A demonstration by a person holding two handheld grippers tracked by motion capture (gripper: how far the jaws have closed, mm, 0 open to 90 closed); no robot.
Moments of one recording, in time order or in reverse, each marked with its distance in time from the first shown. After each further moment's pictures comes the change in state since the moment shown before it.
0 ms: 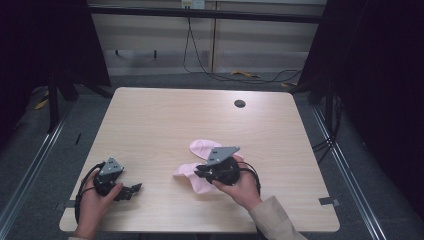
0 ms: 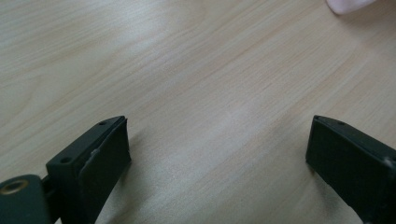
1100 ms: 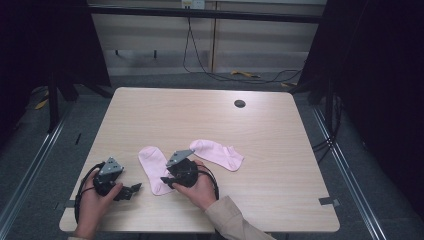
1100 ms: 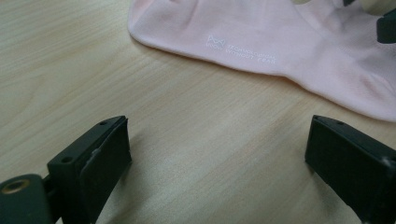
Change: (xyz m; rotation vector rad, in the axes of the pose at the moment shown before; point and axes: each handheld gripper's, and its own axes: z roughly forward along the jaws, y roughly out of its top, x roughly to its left) left arm 0.000 0.000 0.000 0.001 0.002 -0.003; right arm 0.027 0.033 0.117 0.035 0.011 0.102
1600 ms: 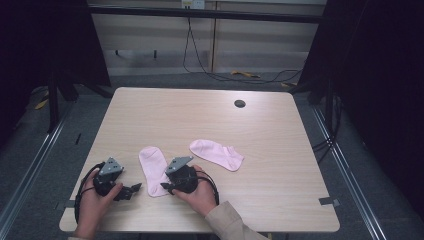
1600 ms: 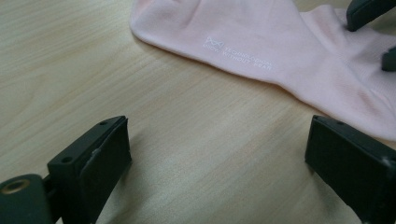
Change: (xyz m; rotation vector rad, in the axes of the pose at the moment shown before) left arm 0.000 0.000 0.000 -0.001 0.001 0.000; right arm 0.011 -0.015 0.002 0.016 0.000 -0.044
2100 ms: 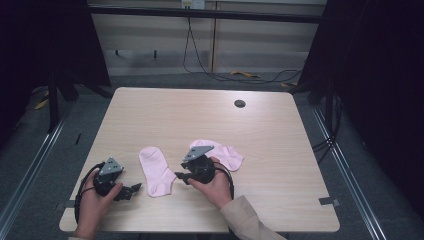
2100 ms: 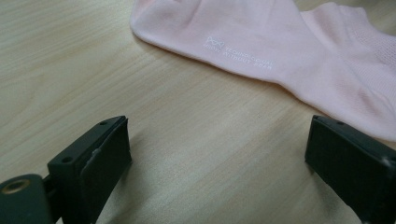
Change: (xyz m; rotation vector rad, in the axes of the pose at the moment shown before) left arm 0.000 0.000 0.000 0.000 0.001 0.000; right arm -0.029 -0.003 -0.039 -0.042 -0.018 0.090
